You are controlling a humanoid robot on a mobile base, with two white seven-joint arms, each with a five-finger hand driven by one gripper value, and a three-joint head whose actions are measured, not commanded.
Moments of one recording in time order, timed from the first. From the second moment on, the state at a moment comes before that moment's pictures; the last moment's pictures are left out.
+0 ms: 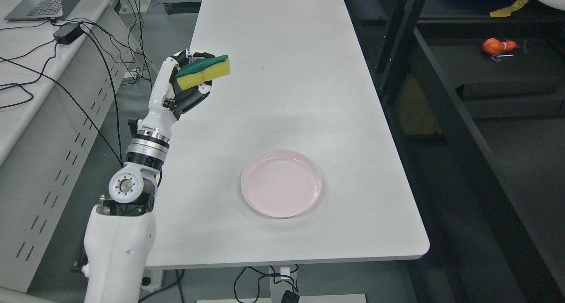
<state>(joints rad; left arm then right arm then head) -0.52 0.04 0.00 -1.40 0.11 -0.15 -0.17 -0.07 0.00 -0.21 0.00 -0.11 0.08 -0.04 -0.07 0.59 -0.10</state>
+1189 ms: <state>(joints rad) -0.32 0.00 0.08 -1.55 0.24 -0.06 -0.16 -0.07 0.00 -0.21 0.00 -0.11 0.08 -0.04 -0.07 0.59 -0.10</state>
